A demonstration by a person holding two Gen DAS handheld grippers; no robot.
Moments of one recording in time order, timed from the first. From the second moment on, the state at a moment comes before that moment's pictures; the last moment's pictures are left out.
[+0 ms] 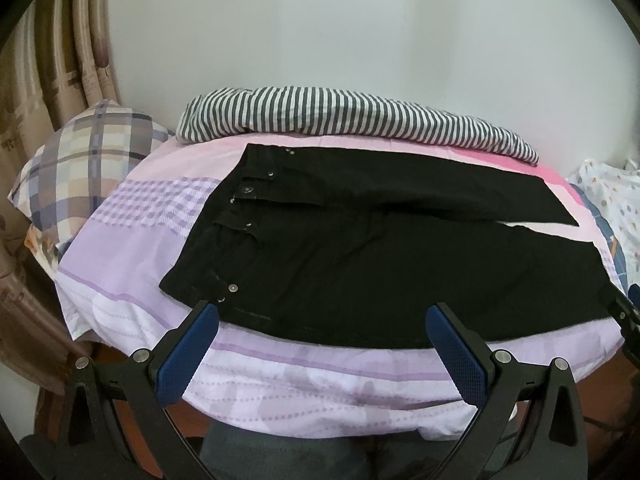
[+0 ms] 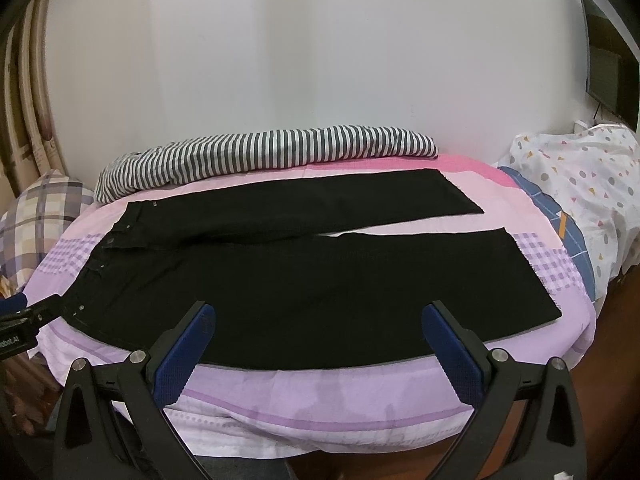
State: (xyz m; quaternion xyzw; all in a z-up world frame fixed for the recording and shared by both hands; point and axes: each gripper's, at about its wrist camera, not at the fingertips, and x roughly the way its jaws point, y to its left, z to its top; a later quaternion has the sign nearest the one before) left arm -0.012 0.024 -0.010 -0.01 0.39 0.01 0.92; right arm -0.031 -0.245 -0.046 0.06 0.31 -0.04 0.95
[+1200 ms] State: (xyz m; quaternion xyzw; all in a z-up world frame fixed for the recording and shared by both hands) left arm 0.044 0.062 -0.026 -0.01 0.43 0.06 0.90; right arm 0.030 -0.233 -0.039 0.03 0.37 -0.10 0.92
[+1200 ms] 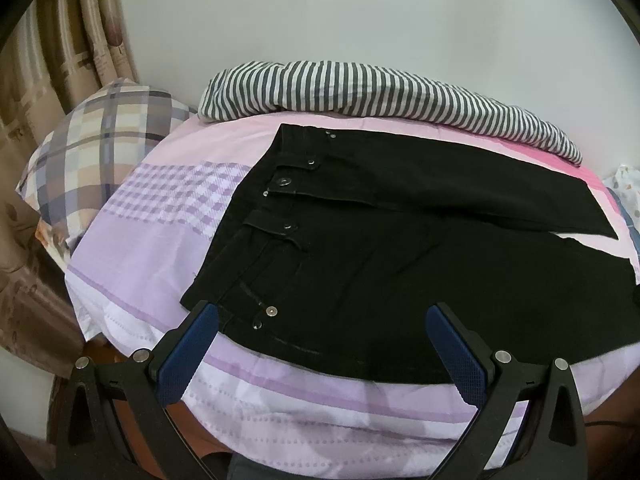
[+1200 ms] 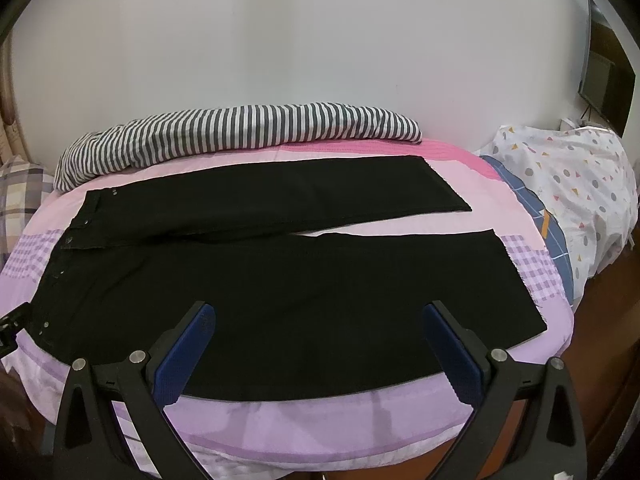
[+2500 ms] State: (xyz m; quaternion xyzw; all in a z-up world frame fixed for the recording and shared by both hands) left arm 0.245 0.195 -0.034 -0.19 0.48 -0.02 0.86; right arm 0.168 -0.220 -0.042 0.08 0.41 0.04 0.91
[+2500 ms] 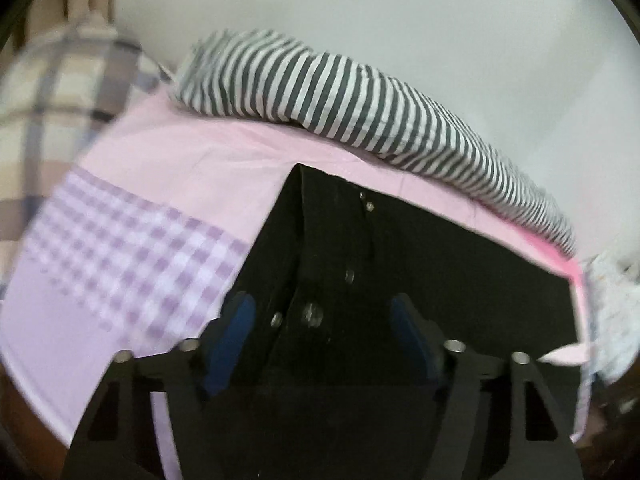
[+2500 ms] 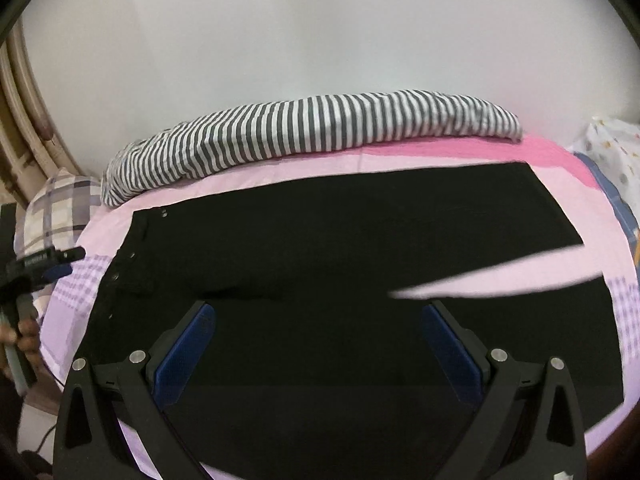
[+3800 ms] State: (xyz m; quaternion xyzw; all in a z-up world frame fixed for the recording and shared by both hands) left arm 0.398 0.221 -0.114 -0.35 0.53 -0.13 0.77; right arm 0.411 -0.146 -0.097 -0.06 0.49 0.26 0.83
